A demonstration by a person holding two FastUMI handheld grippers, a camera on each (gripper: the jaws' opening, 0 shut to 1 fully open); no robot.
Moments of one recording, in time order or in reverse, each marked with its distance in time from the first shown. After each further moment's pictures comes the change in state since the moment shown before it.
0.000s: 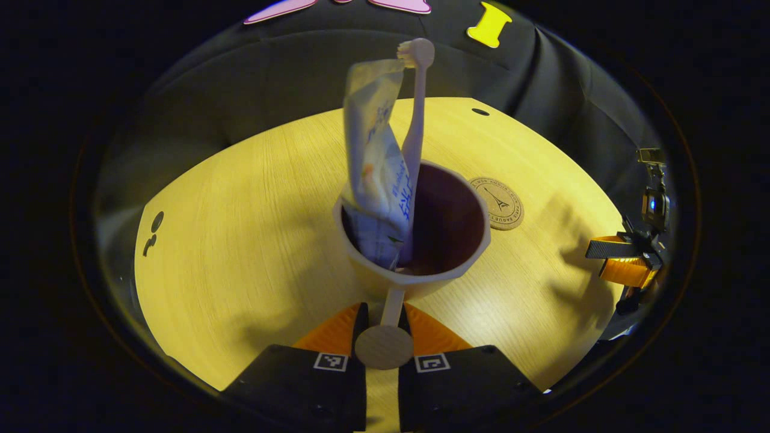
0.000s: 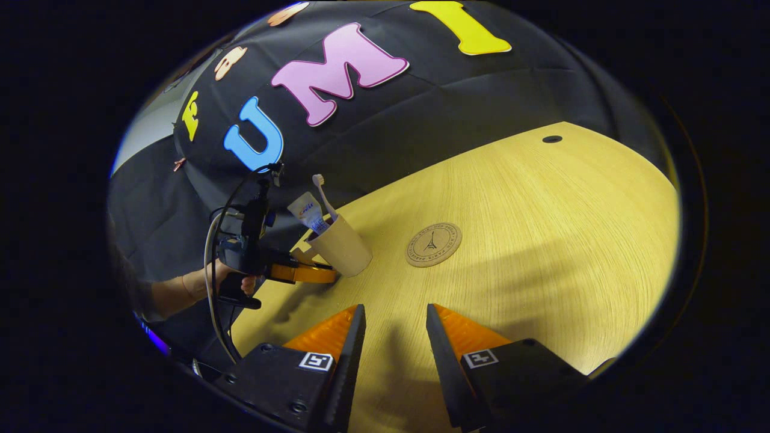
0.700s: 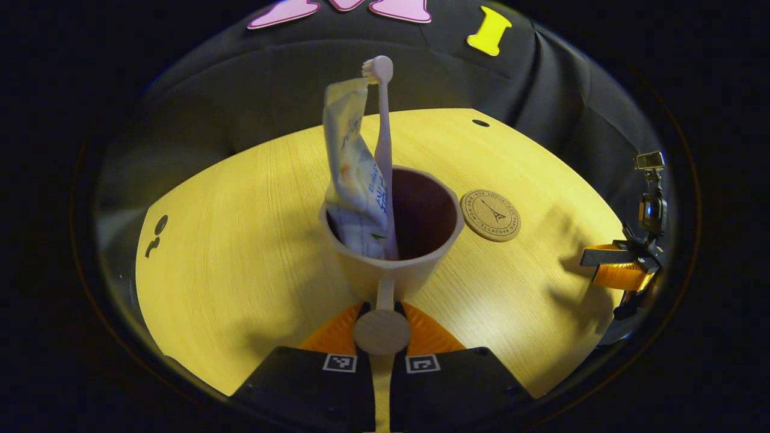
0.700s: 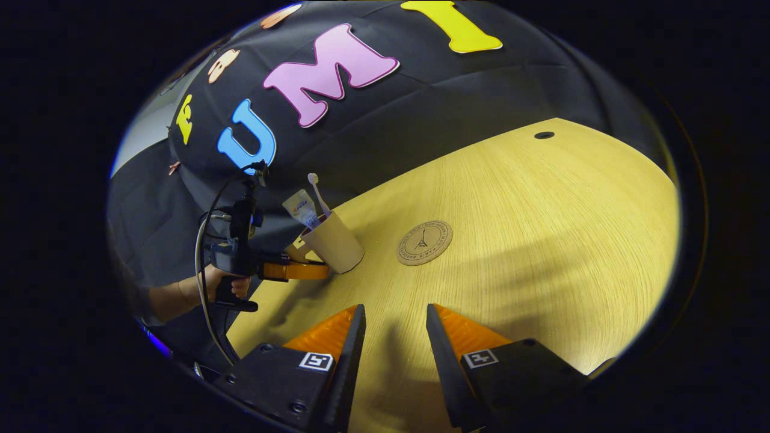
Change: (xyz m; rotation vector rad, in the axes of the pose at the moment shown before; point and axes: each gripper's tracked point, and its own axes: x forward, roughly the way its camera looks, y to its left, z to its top) left arm -0.003 -0.003 0.005 0.014 -0.021 0.015; right arm 0.001 -0.007 -0.002 0.014 0.003 -0.017
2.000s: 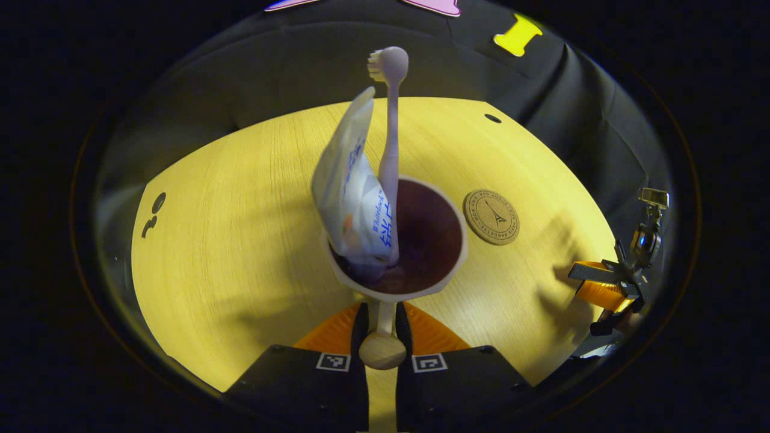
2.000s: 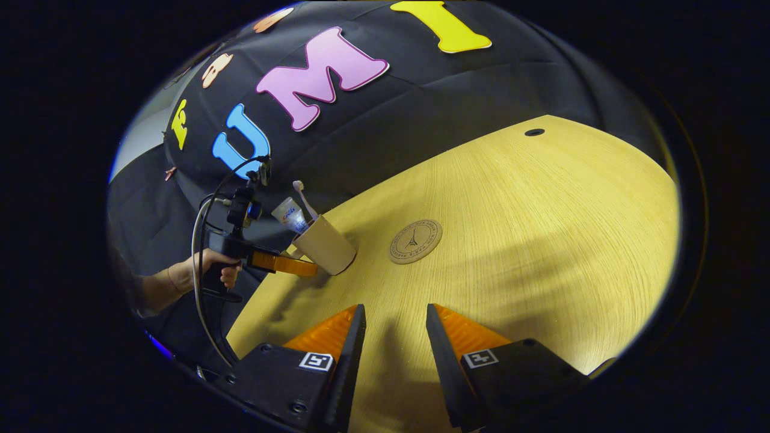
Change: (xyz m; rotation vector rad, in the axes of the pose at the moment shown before) left arm -0.012 -0.002 0.007 -0.118 0.084 -0.042; right arm -0.004 -0.012 -0.002 0.023 -0.007 -0.019
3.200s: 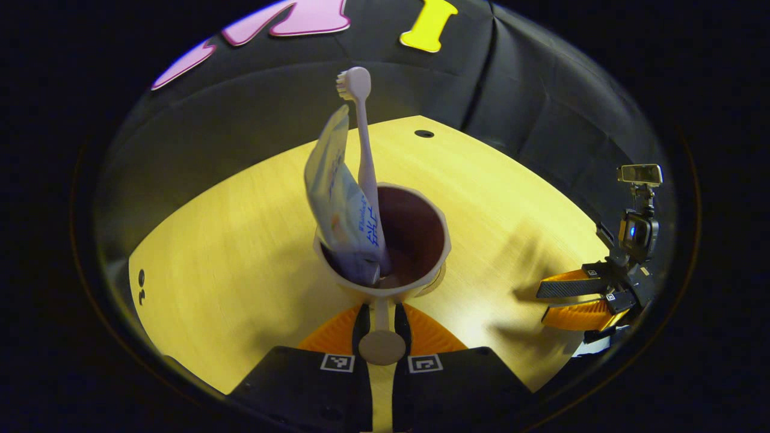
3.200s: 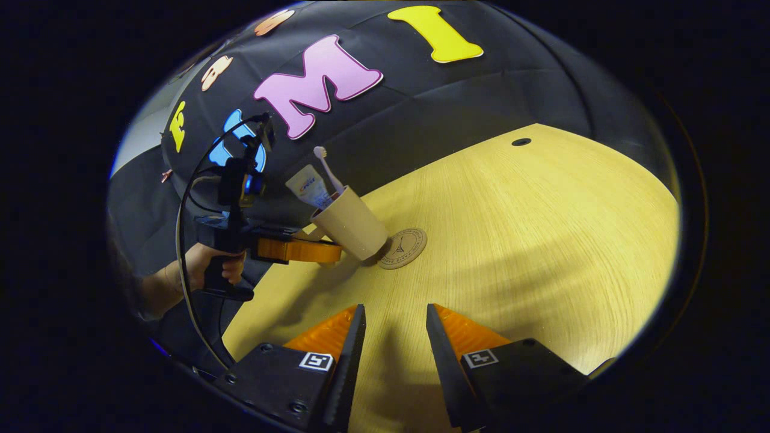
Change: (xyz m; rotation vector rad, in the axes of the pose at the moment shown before) left arm 0.025 -0.118 0.062 0.267 -0.120 -0.074; right arm -0.022 -0.015 0.013 -0.006 -0.049 -0.040
